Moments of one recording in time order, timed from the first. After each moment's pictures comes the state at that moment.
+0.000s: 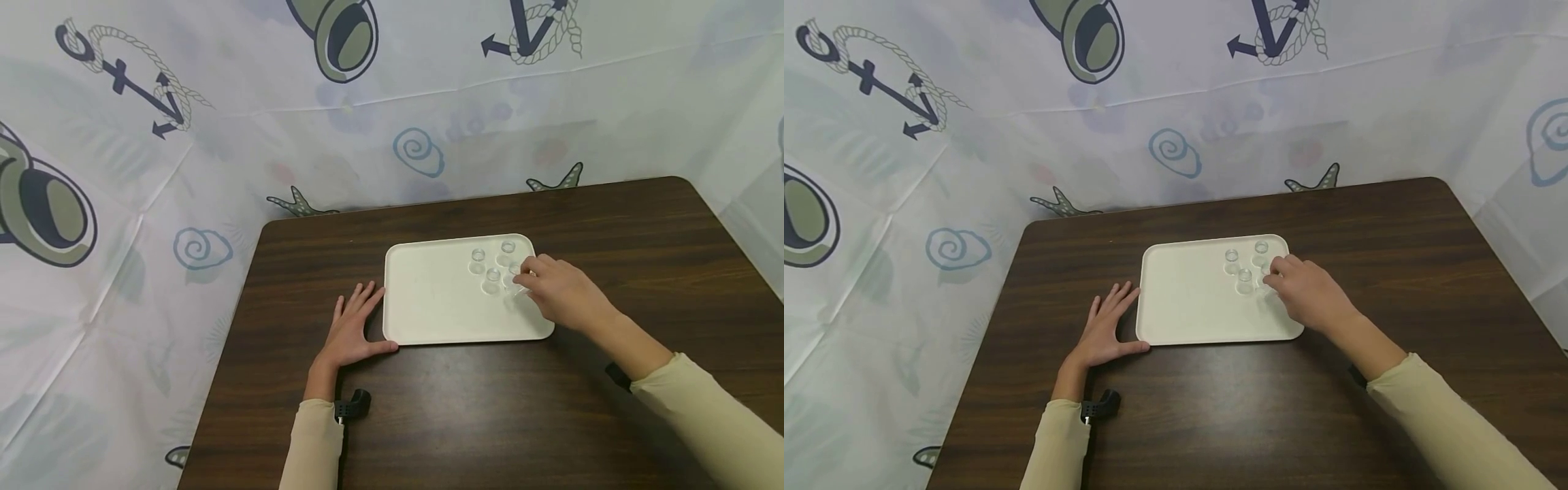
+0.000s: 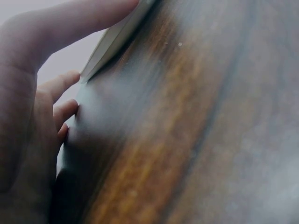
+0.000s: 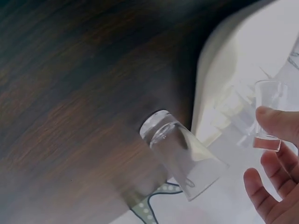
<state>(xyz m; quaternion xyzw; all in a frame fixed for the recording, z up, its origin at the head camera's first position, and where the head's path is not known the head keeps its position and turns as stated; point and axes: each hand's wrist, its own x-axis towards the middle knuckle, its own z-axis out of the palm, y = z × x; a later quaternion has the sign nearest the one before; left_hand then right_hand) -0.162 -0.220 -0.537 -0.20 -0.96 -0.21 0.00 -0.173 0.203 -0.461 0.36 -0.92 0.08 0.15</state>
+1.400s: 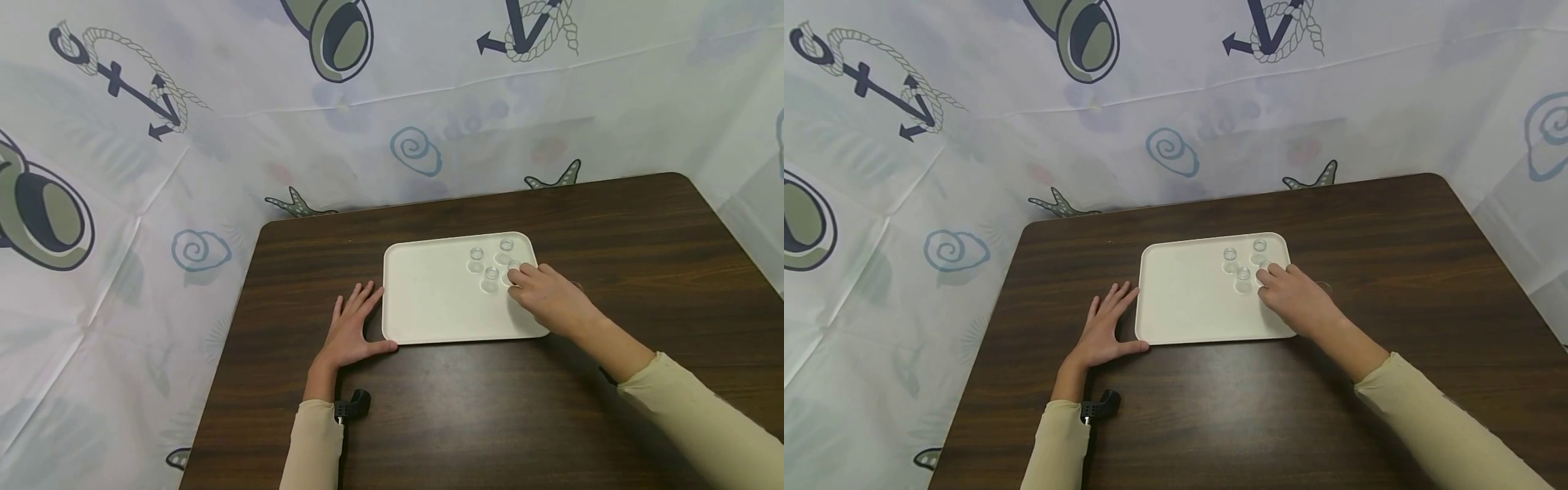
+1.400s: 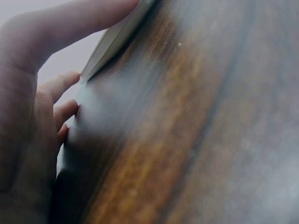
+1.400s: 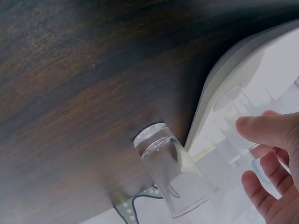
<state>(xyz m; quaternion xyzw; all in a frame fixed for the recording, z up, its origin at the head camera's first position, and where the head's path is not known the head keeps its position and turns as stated) -0.161 -0.218 -0.536 -0.20 -0.96 -0.21 -0.01 -0.169 0.190 -0.471 0.41 -0.90 -0.06 0.16</state>
